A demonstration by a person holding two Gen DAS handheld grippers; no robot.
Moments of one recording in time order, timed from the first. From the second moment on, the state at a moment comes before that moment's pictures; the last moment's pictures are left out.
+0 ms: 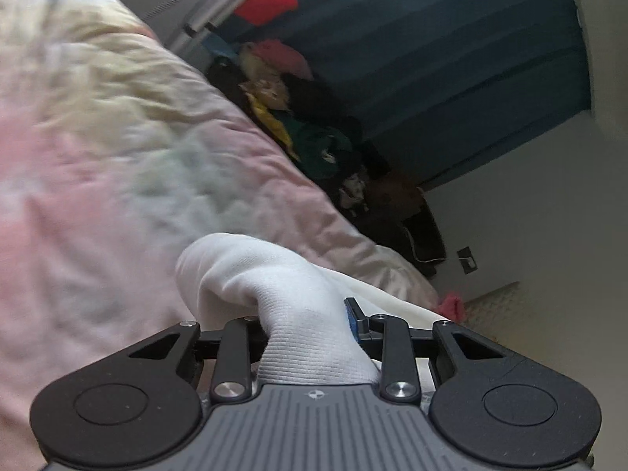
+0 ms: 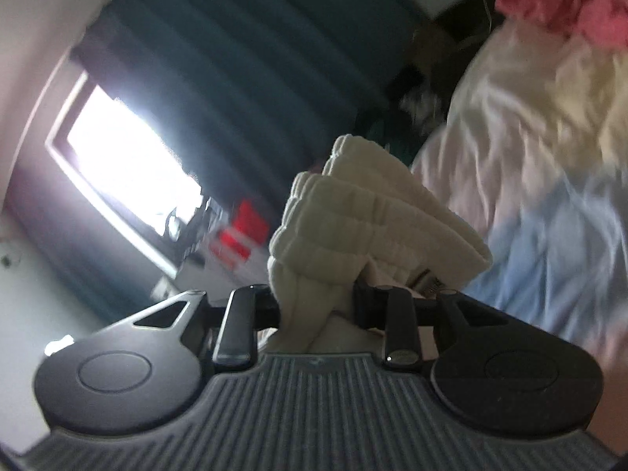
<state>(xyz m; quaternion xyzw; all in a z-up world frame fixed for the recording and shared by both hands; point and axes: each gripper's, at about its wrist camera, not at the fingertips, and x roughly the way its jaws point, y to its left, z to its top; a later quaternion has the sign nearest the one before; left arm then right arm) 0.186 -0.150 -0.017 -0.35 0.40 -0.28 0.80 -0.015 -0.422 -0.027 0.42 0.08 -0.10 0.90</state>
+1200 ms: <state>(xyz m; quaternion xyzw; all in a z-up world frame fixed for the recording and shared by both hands) 0.206 -0.243 -0.091 -0.05 0.41 -0.27 0.87 -0.042 -0.465 -0.159 0.48 0.24 -0.24 0.80</state>
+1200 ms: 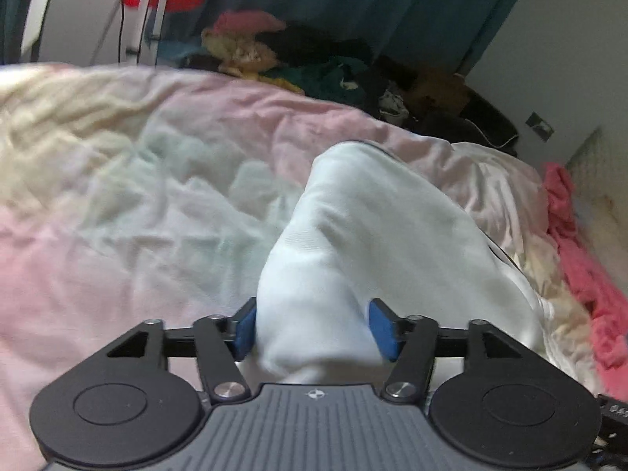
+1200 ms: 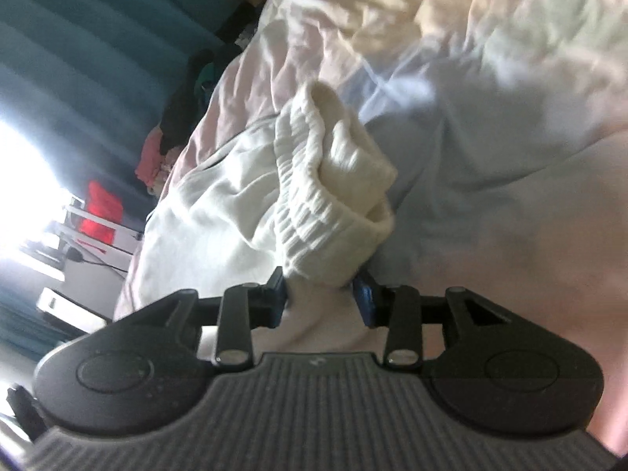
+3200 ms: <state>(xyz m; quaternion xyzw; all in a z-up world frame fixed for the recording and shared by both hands) -0.047 -0.122 0.006 0.03 0.19 -0.25 0.95 -0.144 -0.288 -0.067 0.10 0.14 -0.20 0.96</state>
